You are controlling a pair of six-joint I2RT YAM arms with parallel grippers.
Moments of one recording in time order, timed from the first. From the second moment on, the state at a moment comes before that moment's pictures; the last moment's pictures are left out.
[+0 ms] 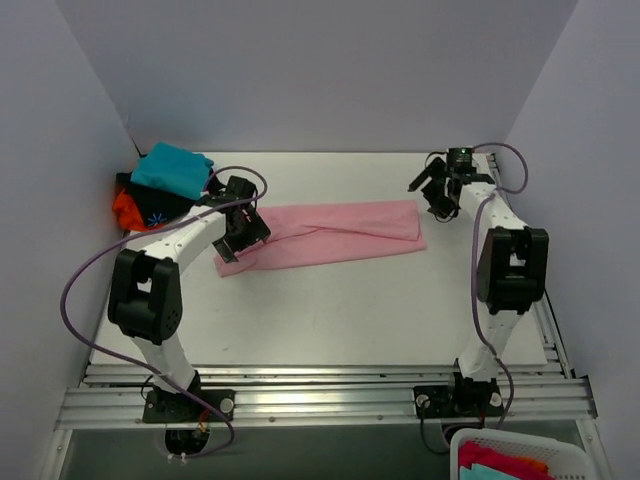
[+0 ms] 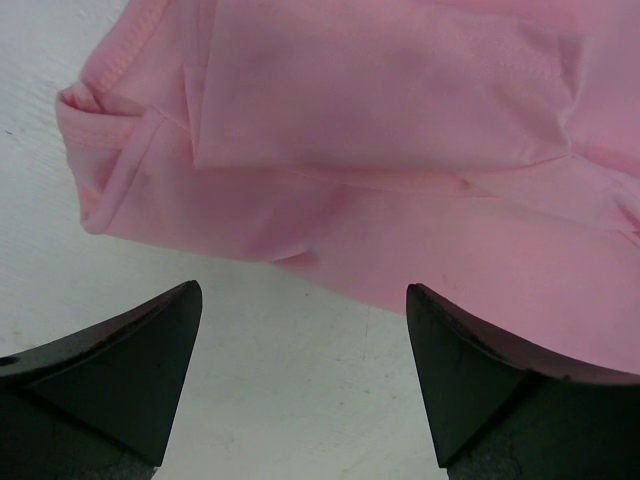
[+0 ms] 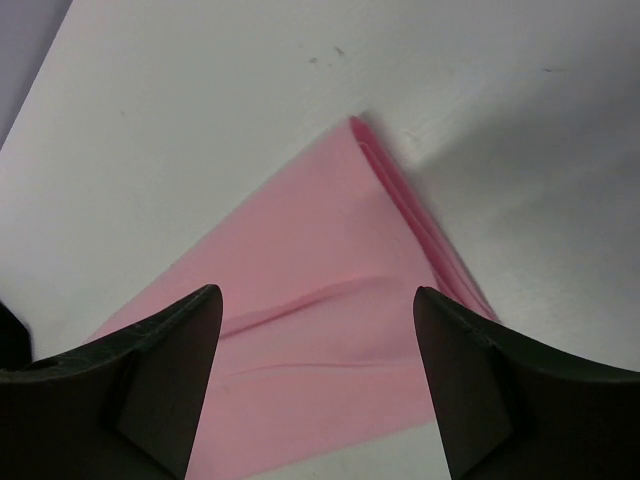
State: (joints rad) left arm -0.33 1.76 1.36 -0.76 -0.22 -0.90; right arm -0.04 1.88 1.43 -0.42 -0.08 0.77
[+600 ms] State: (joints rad) left arm -0.33 1.87 1.36 -0.75 -0.09 -1.00; right arm 0.03 2.08 1.56 -0.50 0.06 0.68
